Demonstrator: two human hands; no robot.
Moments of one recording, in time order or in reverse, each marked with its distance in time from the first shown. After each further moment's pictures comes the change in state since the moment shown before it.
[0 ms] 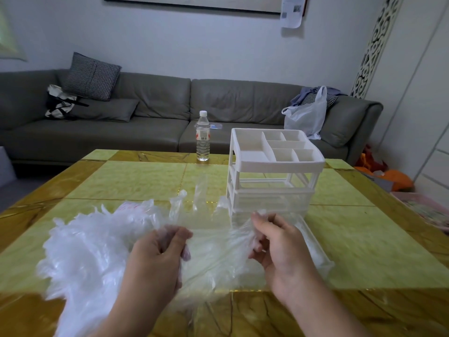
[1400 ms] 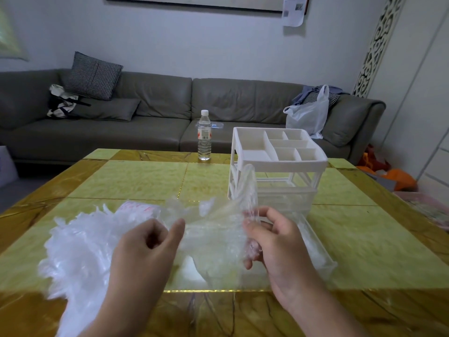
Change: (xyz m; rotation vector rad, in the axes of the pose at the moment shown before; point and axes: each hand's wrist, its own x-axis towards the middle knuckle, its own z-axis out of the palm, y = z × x) left_hand -0.005 0.019 -0.012 0.247 0.155 0.166; right_hand -0.013 -0.002 0.007 -0.196 -0.120 -0.143
